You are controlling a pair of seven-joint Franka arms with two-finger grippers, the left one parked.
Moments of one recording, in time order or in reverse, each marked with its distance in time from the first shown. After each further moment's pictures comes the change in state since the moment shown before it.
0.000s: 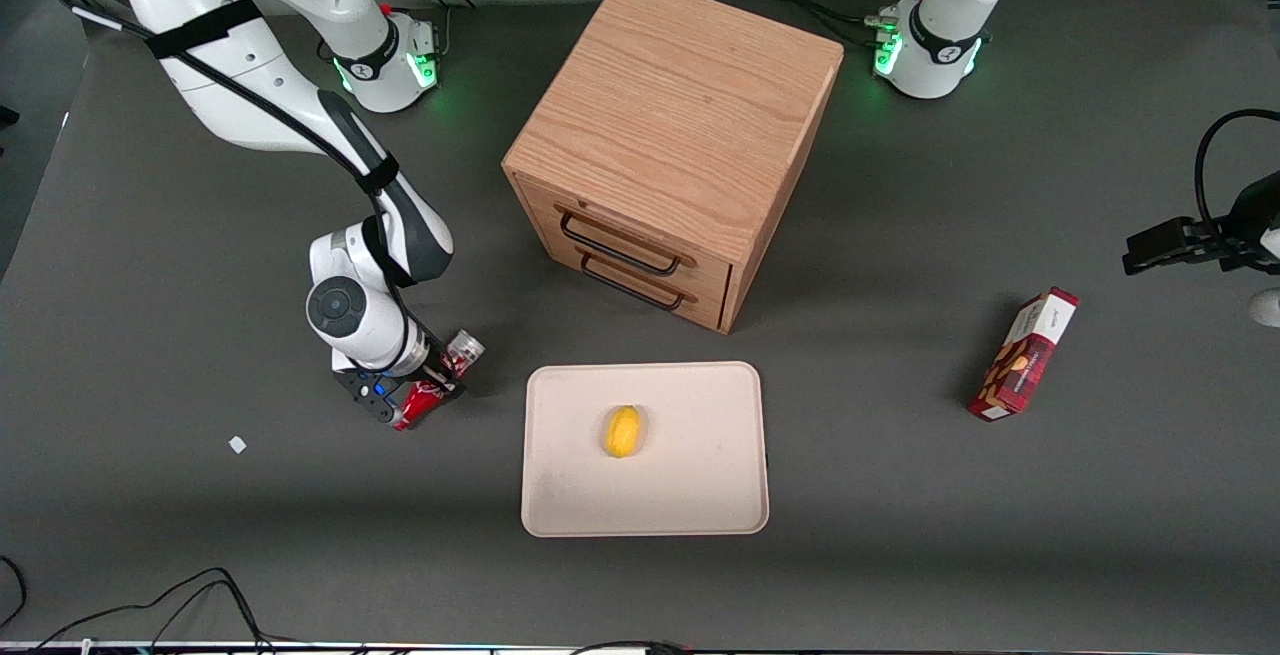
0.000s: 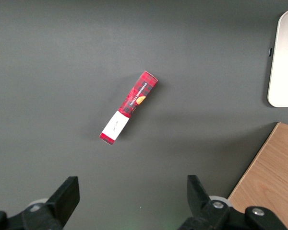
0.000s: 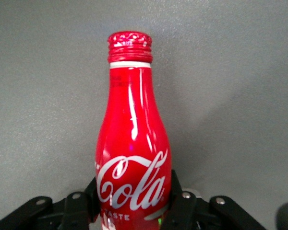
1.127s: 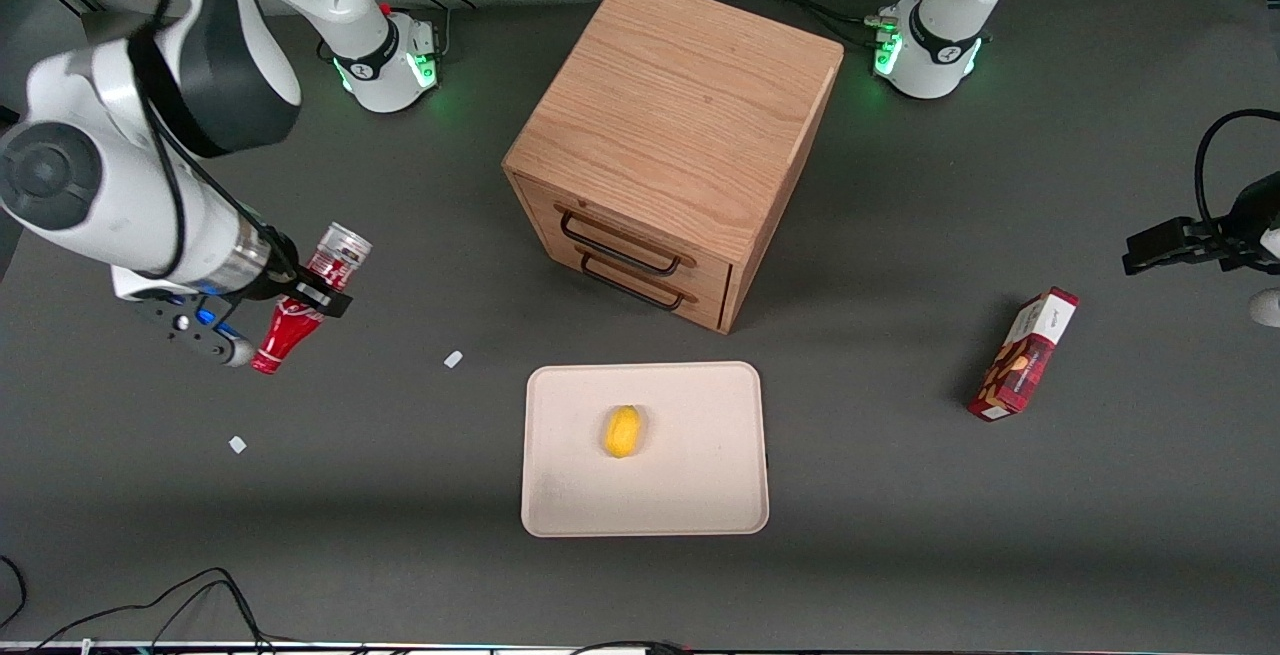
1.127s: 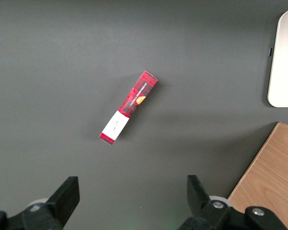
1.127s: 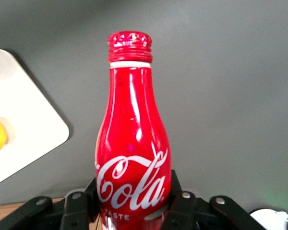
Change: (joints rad) arm -0.043 -0.383 0.023 0.402 0.075 -0.922 -0.251
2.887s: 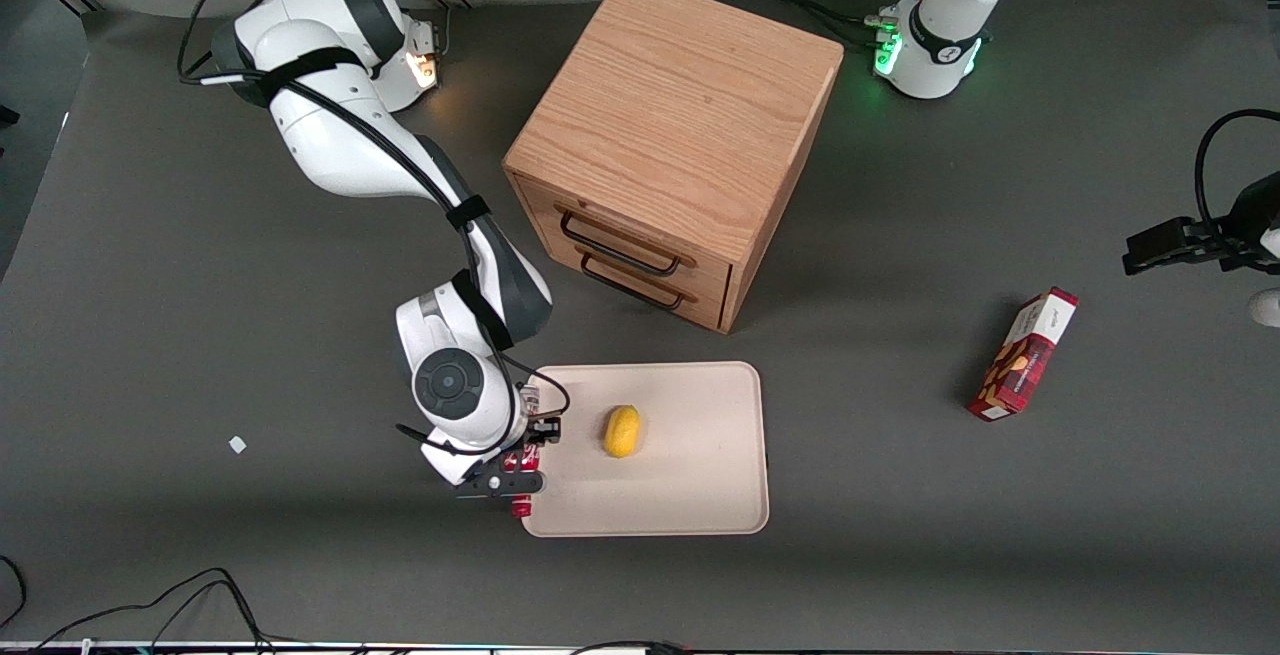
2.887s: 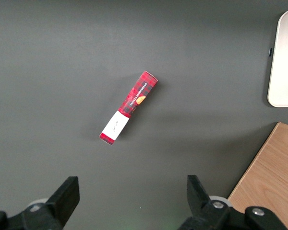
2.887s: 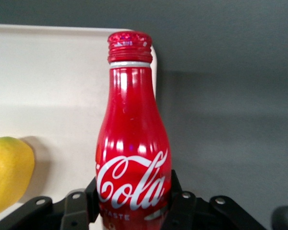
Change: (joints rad) arm 0.293 0.804 -0.091 0.518 -0.050 0.440 -0.371
